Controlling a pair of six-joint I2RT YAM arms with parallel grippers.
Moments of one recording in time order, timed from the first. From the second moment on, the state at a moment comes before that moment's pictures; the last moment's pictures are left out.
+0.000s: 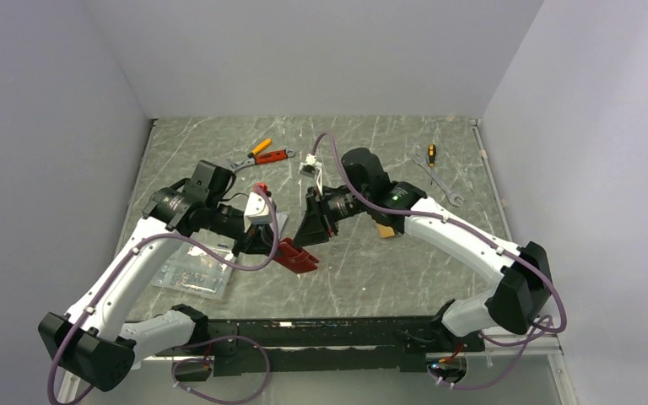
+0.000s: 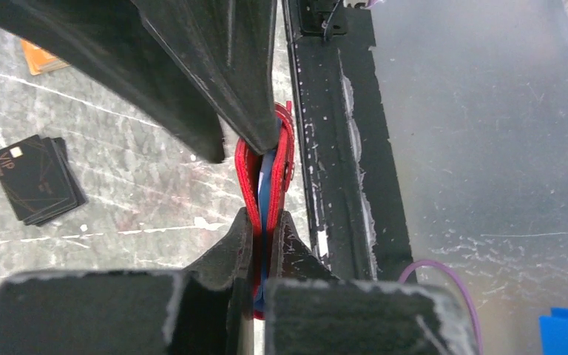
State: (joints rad) left arm -0.44 1.10 1.16 -1.08 1.06 0.84; right arm 0.79 1.41 1.19 -0.28 -0.96 0.36
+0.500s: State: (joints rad) left arm -0.42 1.05 1.06 -0.71 0.86 0.11; right arm 0.78 1.17 1.25 -0.44 -0.15 0.34
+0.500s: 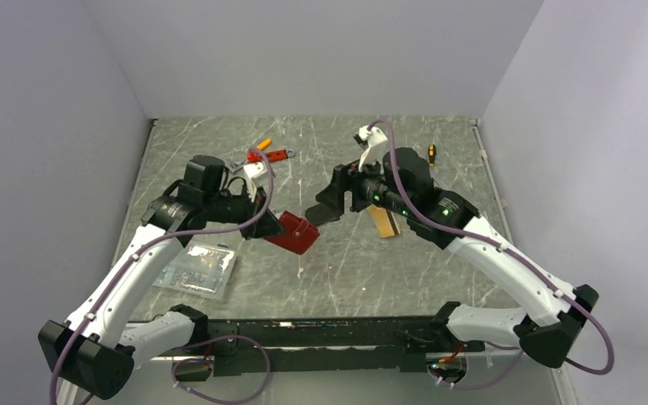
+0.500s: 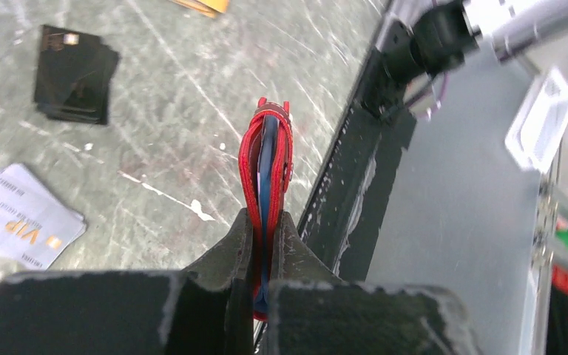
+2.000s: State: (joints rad) left arm -0.26 1.06 0.96 -0.45 0.79 -0.34; right arm 1.10 1.46 1.23 -0.22 0.41 0.61
